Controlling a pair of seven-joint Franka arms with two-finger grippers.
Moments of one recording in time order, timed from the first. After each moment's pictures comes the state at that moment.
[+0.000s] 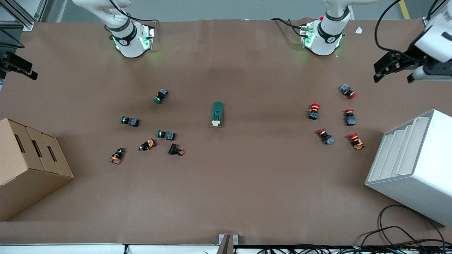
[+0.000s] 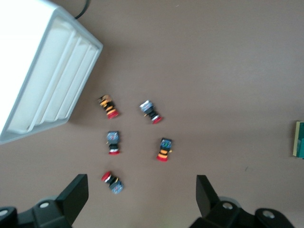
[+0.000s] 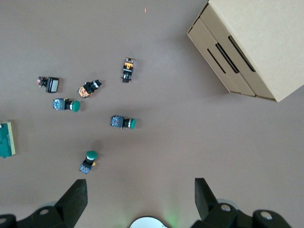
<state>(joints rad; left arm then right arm) -0.03 -0.07 -0.14 -1.61 -0.01 1.58 -0.08 -0.01 -0.05 -0.10 -1.54 0.00 1.42 -0.05</state>
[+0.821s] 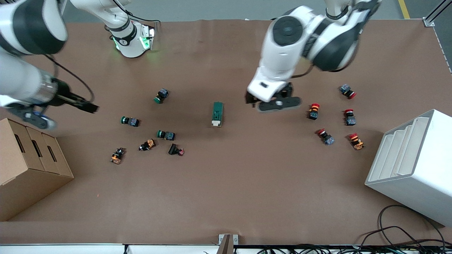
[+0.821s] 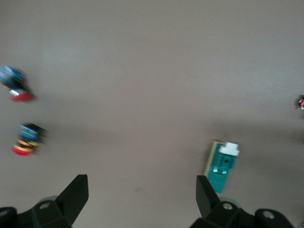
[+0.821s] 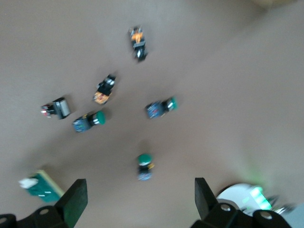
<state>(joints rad) -0.34 0.32 -0.45 -1.61 0.16 1.90 -0.99 0.21 0.15 -0.07 -1.59 0.10 1.49 0.75</state>
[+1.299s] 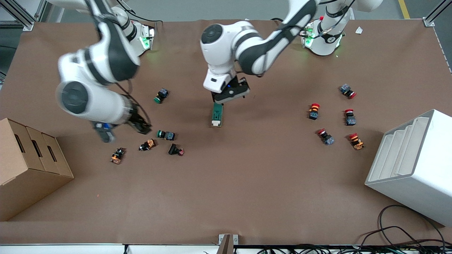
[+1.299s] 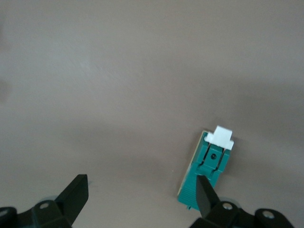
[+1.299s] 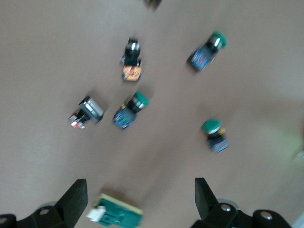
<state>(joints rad) -0.63 0.55 -0.45 -1.62 0.52 1.98 -1.56 0.44 0.36 -0.07 -1.59 0.17 1.73 1.39</state>
